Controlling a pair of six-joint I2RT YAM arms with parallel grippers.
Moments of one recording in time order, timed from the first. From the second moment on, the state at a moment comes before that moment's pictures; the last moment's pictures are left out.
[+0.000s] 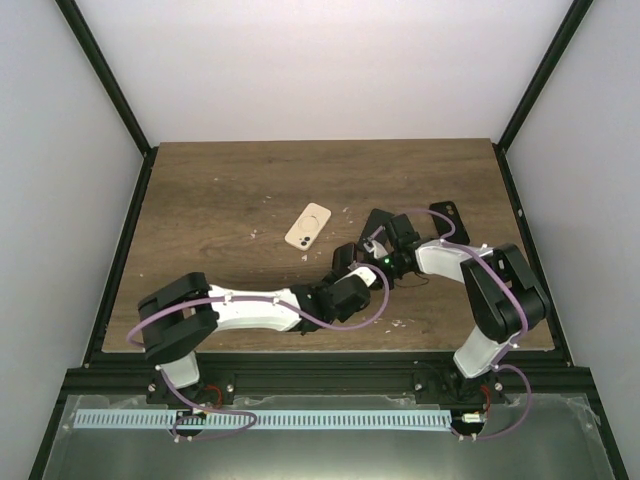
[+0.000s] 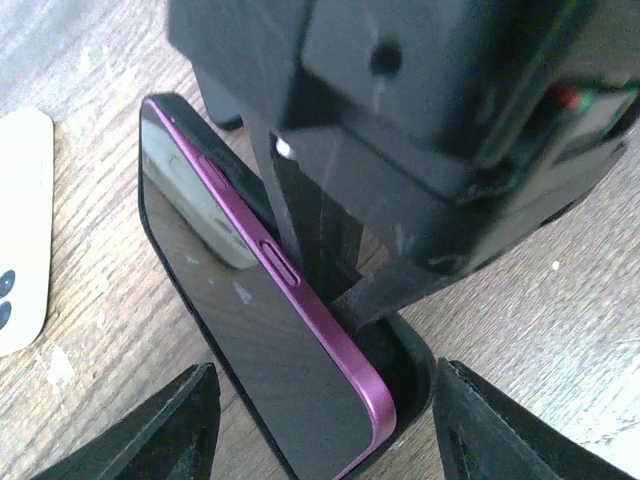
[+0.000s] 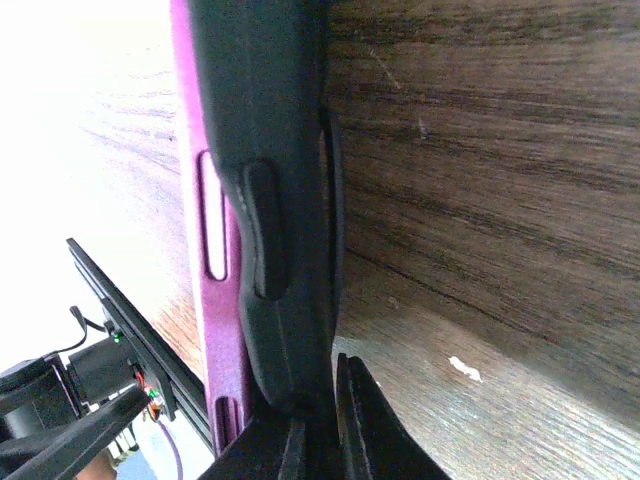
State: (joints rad) left arm -1.20 1.73 0.98 -0.14 -0.49 -0.16; right arm 0.41 1.66 0.80 -0.31 -0.75 0.57
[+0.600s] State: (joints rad) left arm -1.19 1.74 1.01 -0.20 -0.55 -0.13; right arm 0.41 1.65 0.81 -0.30 -0.74 0.57
